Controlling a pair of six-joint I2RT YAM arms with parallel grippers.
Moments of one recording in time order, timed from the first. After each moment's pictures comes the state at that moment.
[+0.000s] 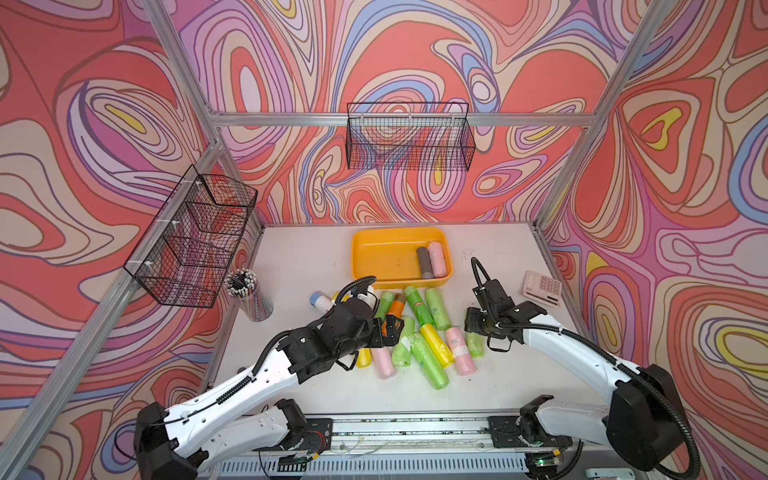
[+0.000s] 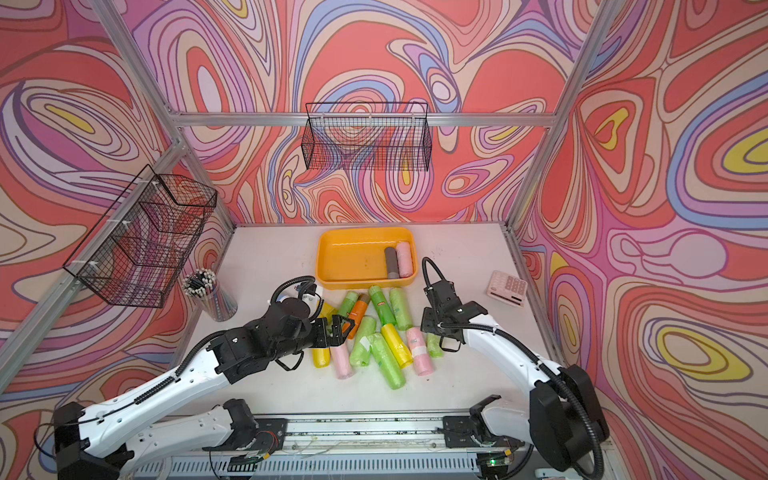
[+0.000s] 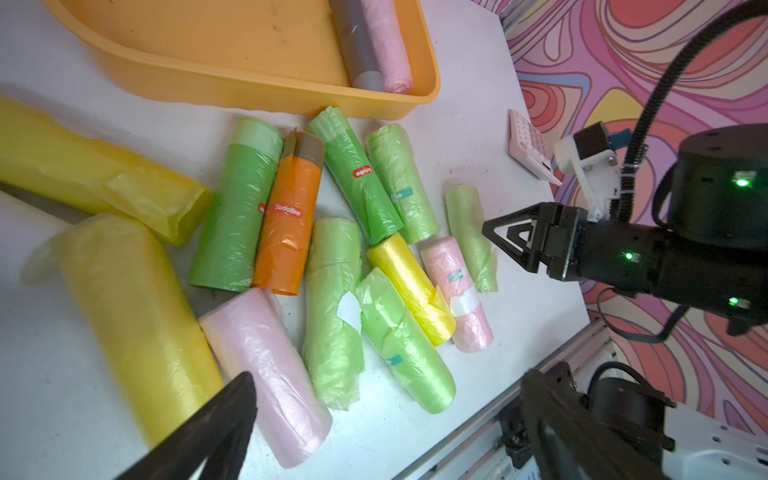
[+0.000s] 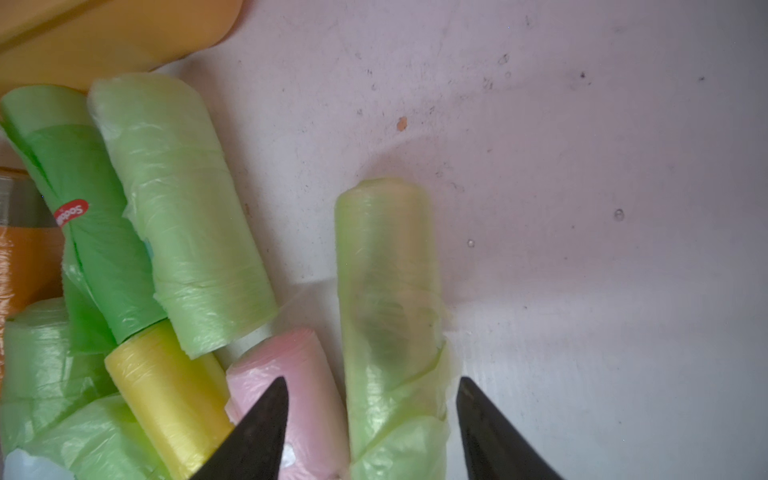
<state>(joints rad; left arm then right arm) -0.89 0.97 0.84 -0.52 -0.07 -0.84 0.42 1.25 0.79 -0.67 0.13 0.59</state>
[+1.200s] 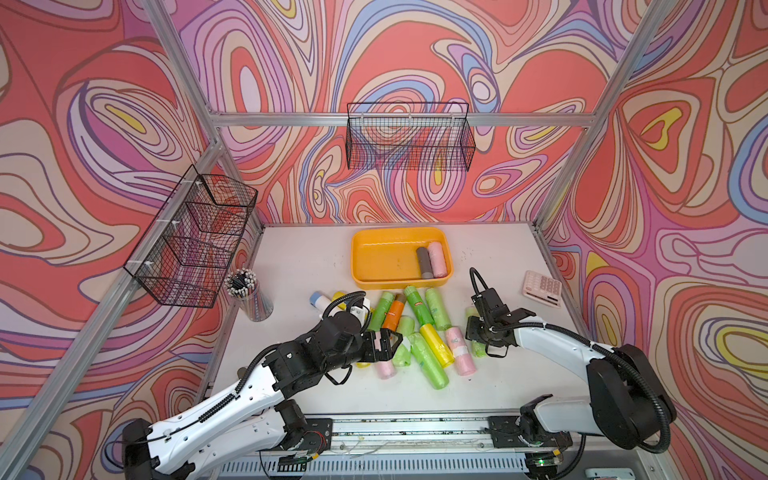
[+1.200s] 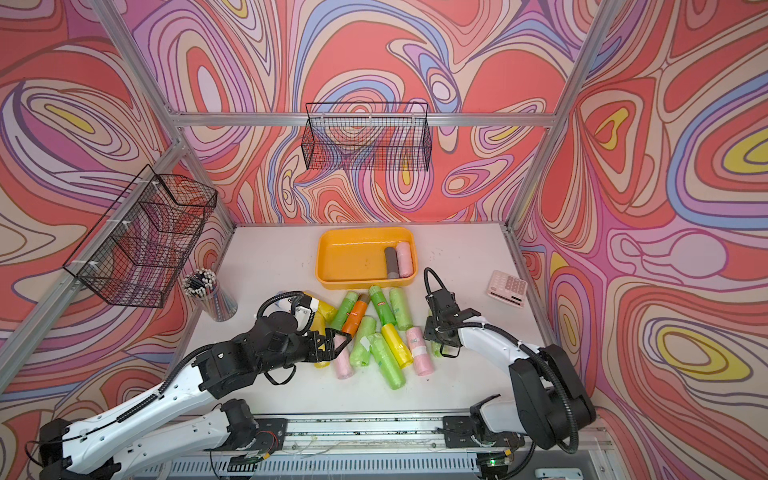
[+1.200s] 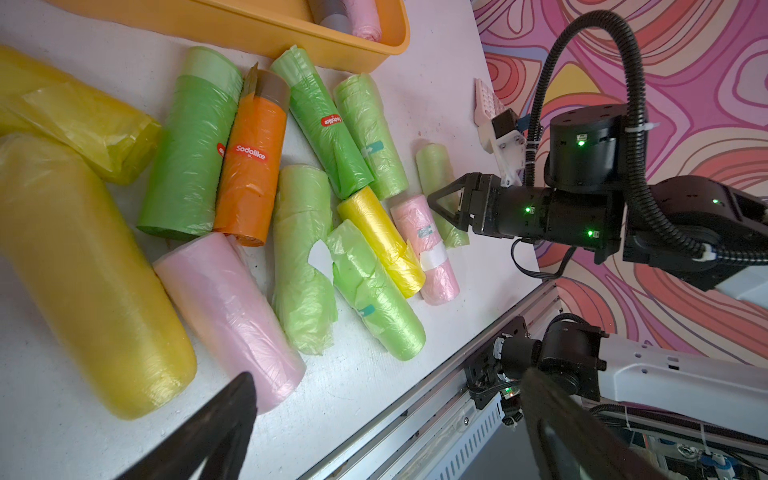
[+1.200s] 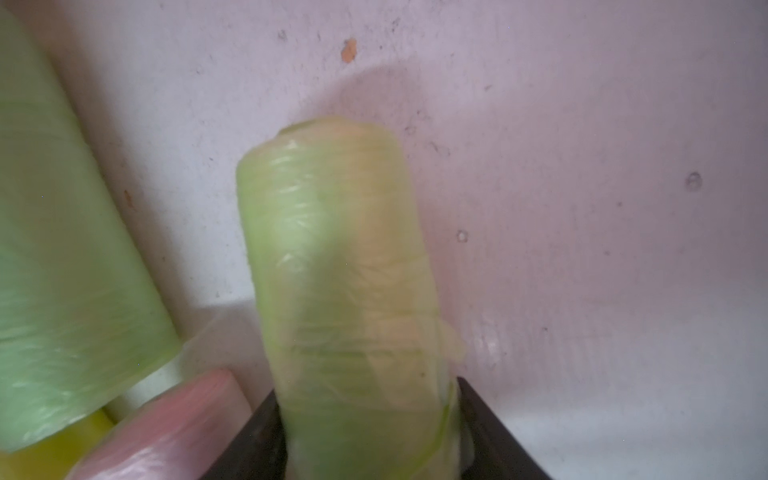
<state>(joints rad) -0.92 0.85 0.74 -0.51 0.02 -0.90 0.37 1.36 0.66 -0.50 0.11 0.58</state>
